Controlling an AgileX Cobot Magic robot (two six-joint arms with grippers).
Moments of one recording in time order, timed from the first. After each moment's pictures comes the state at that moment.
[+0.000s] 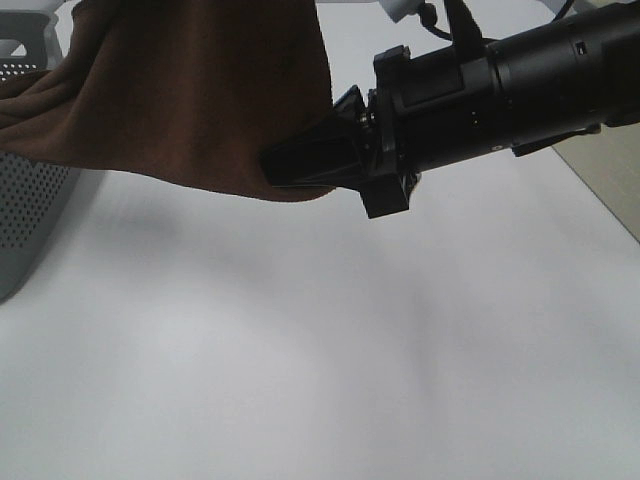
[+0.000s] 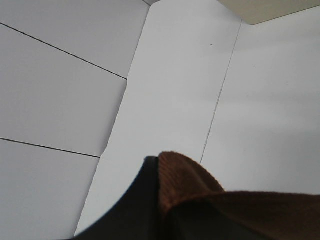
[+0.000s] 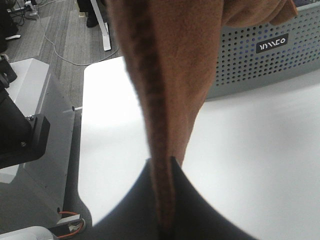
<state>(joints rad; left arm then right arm) -0.93 1.59 -2.03 0.49 1.05 0.51 0.48 1.56 -0.91 1.47 0.81 -1.74</state>
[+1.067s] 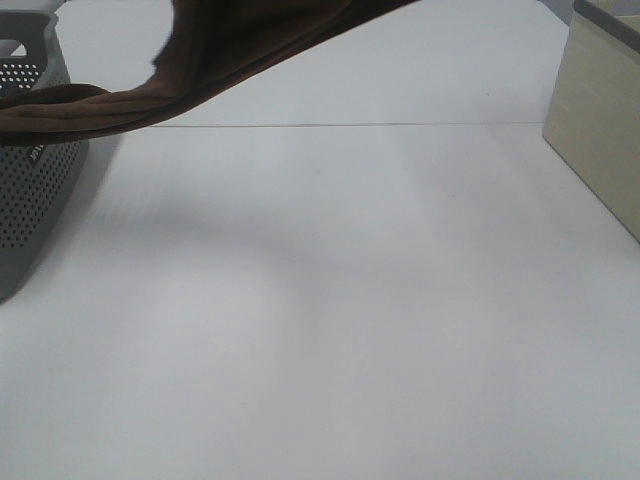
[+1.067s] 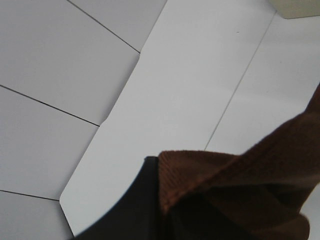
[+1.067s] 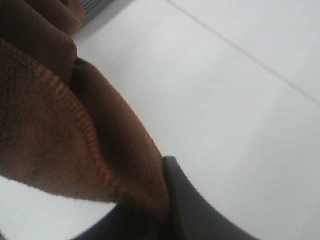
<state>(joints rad) -0.80 1.59 -2.03 0.47 1.04 0.39 0.48 1.48 -1.61 0.22 1.00 -0.28</state>
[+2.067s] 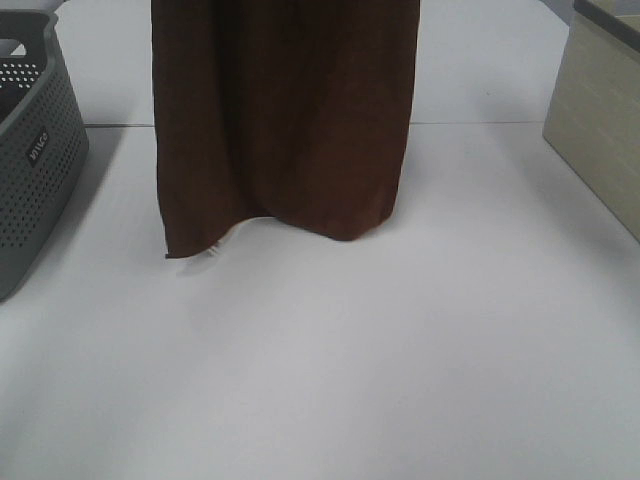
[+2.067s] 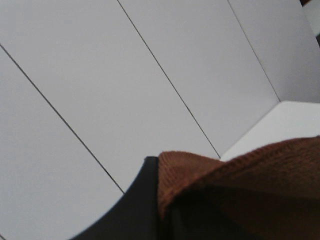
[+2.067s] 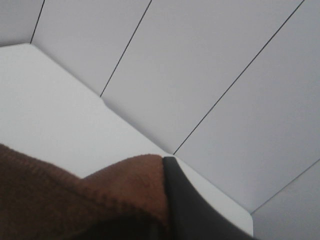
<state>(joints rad) -0.43 1.79 -2.03 0.20 0.23 0.37 0.47 1.90 -2.28 -0.23 0.61 -0.28</state>
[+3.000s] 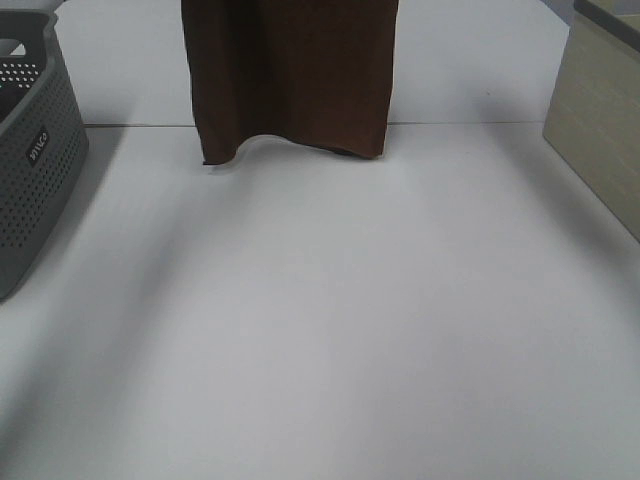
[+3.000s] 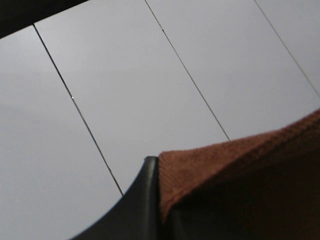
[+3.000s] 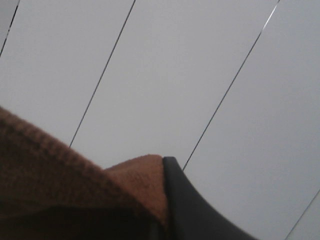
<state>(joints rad) -0.26 2.17 -2.28 0.25 -0.31 0.27 0.35 2.09 -2.29 -0.27 0.10 -0.14</state>
